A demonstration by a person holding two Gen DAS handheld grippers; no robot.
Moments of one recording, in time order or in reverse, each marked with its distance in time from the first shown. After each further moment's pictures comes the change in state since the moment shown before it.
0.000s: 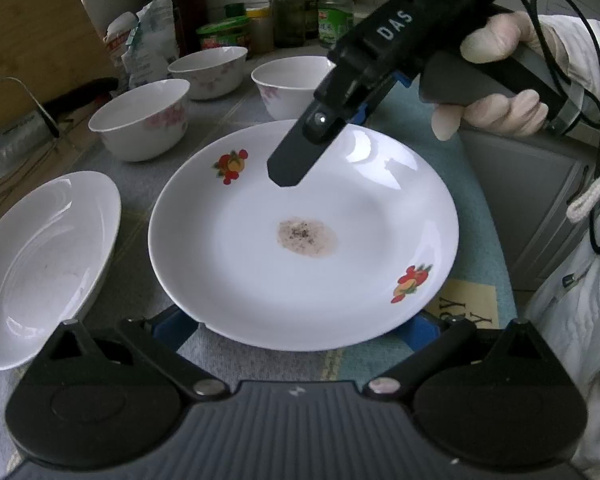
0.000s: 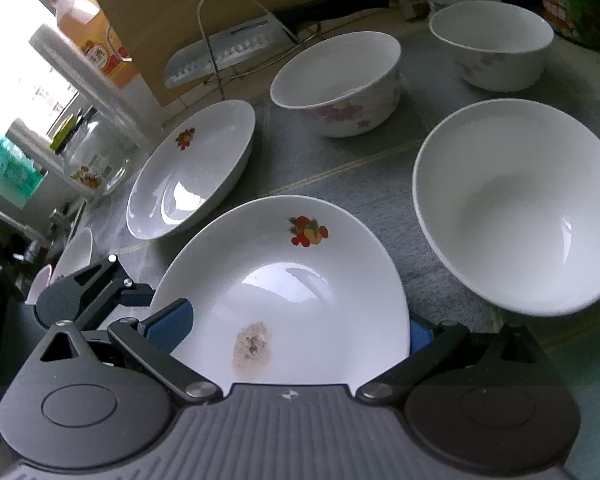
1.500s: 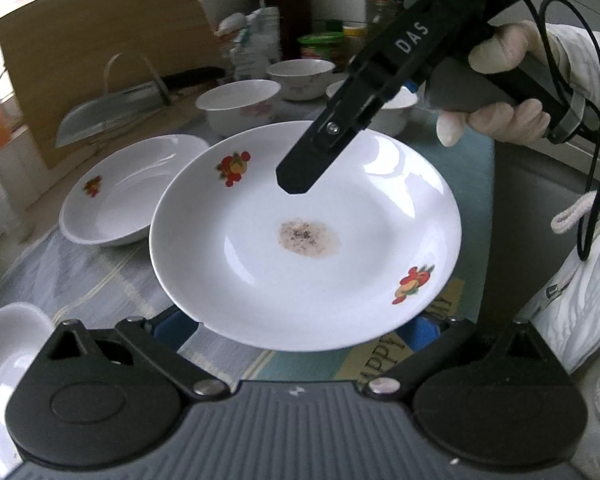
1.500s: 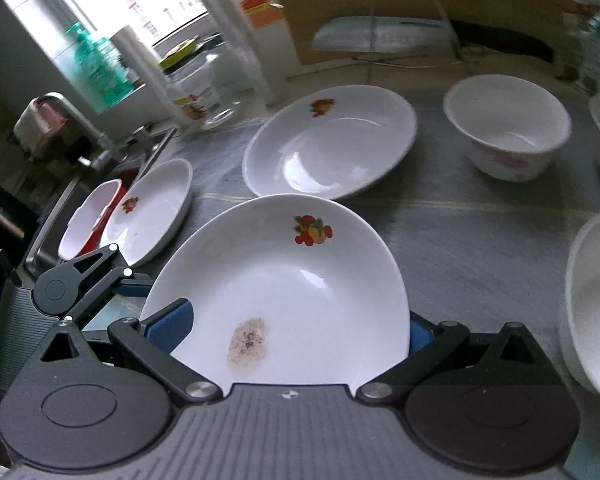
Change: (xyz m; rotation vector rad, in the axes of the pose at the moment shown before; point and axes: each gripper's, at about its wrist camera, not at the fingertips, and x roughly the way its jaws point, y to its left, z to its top) left arm -0.069 -0.043 -0.032 -0.241 -0.031 0.268; right arm 0.006 0.076 0.010 -0.346 0.103 0.167
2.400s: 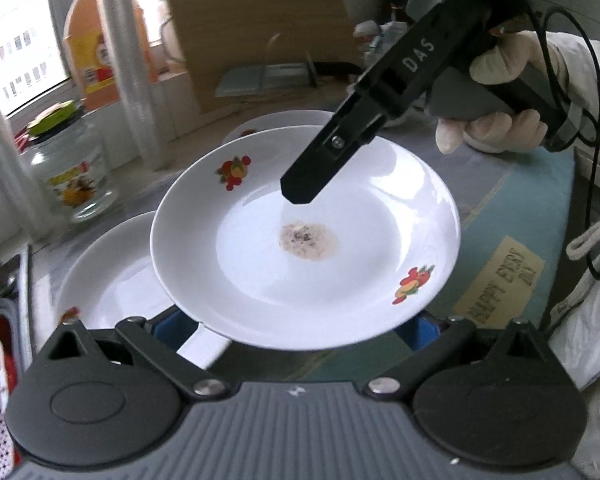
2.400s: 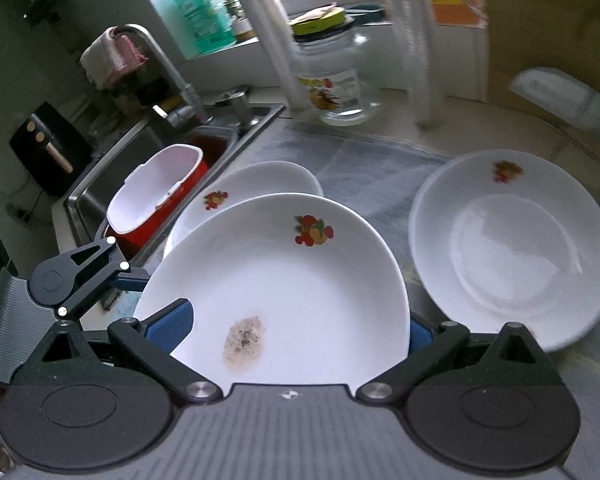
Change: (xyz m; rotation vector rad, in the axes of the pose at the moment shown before) left arm -0.072 0.067 -0.059 -0.207 -0.008 0.222; right arm 0.090 0.106 0.073 -0.271 0.092 0.143
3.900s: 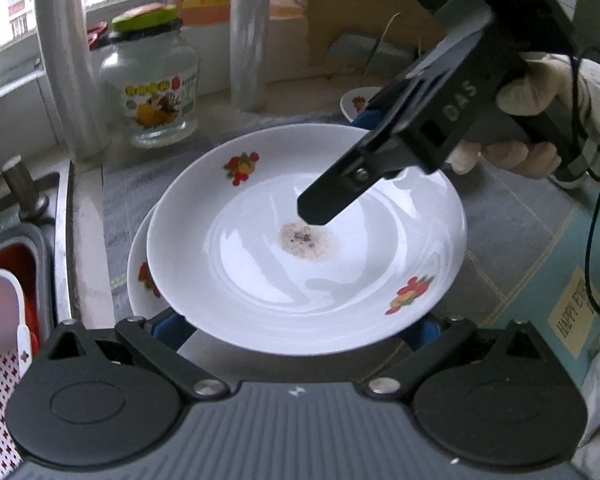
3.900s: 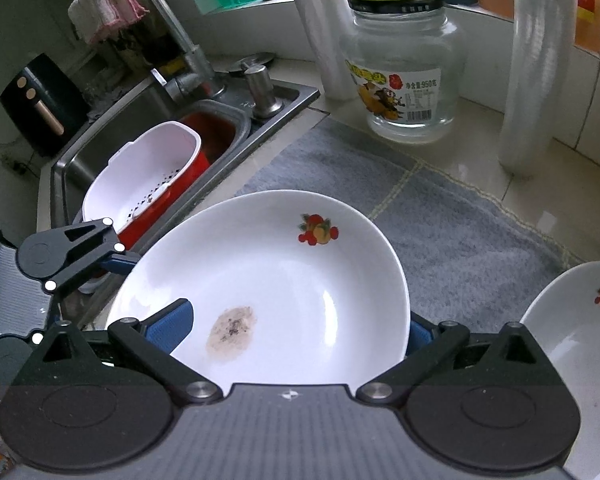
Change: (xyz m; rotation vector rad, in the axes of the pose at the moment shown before) left arm 0.030 0.102 -0.017 -0.231 0.099 -0.007; right arm 0.101 0.015 0.075 -0.104 0.113 0.008
